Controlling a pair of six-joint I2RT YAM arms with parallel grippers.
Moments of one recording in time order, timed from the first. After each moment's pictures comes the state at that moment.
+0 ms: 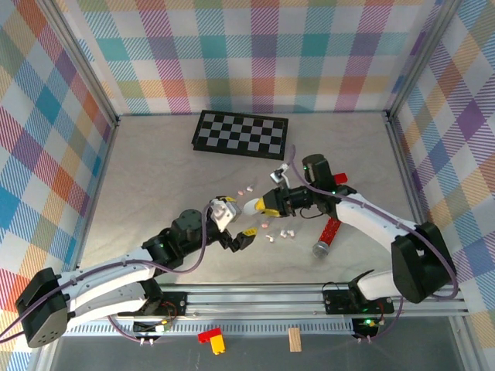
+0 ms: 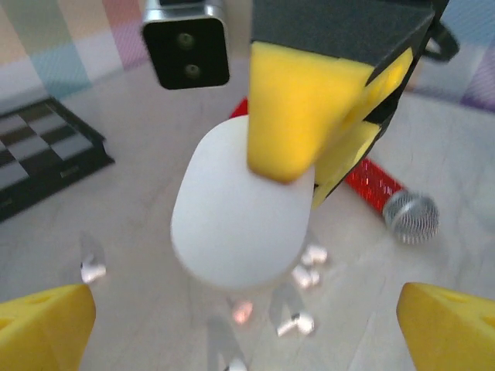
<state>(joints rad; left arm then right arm) -0.92 0.92 0.42 0.28 0.03 0.03 0.49 1.36 0.81 -0.03 -1.16 0.90</state>
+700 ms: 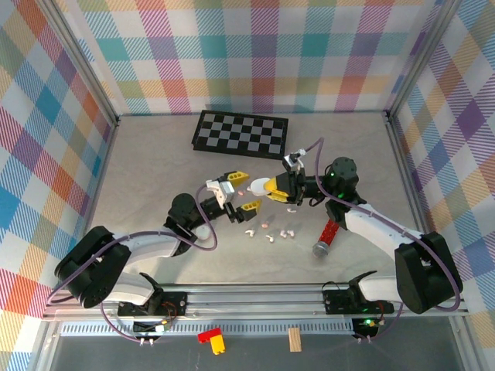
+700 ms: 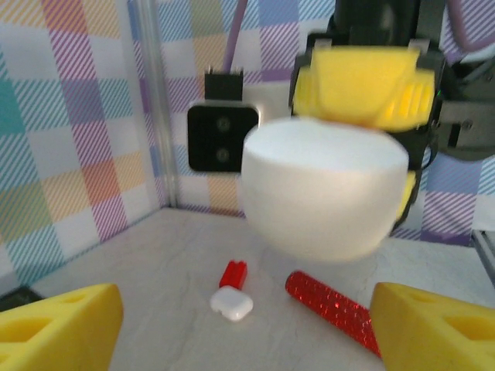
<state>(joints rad) -0.67 1.37 0.45 1.14 0.48 -0.01 0.42 1.30 0.67 0.77 -1.21 1.56</state>
